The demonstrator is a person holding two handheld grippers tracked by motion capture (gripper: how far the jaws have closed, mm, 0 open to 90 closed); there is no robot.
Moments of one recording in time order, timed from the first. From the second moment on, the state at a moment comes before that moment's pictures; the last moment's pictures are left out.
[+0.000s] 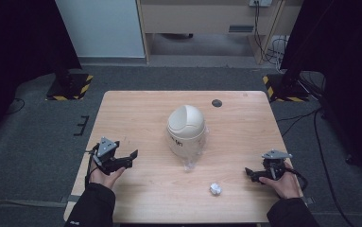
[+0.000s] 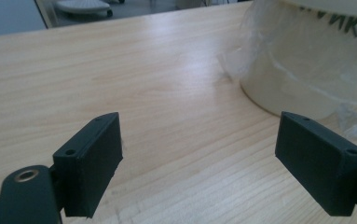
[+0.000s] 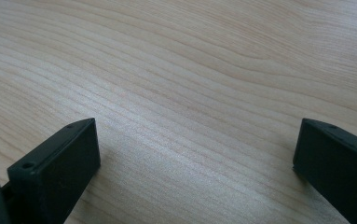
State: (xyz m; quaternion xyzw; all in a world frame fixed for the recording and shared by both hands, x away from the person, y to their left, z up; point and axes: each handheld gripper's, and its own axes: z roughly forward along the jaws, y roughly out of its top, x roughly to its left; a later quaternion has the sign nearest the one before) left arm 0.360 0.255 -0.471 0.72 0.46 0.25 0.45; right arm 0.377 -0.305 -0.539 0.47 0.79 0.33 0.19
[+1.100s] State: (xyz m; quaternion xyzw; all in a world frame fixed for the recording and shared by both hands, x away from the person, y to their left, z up) left arm 0.376 0.199 -0.407 0.75 0.34 0.22 0.53; right arm 0.377 -0.305 -0.539 0.47 0.79 0.33 0.19
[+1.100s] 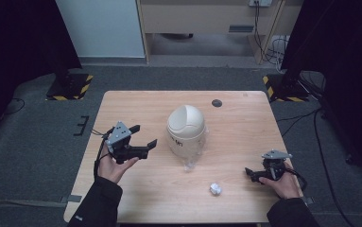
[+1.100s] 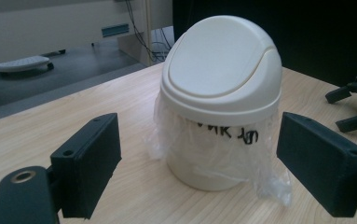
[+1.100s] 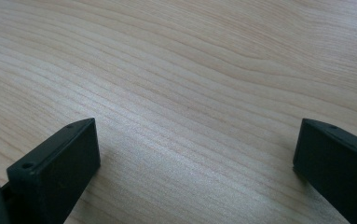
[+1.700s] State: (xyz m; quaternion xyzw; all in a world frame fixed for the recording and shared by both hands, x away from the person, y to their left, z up) left arm 0.399 0.161 -0.400 0.75 0.31 0.20 0.54; right arm 0.377 -0.305 -0.539 0.47 0.79 0.33 0.19
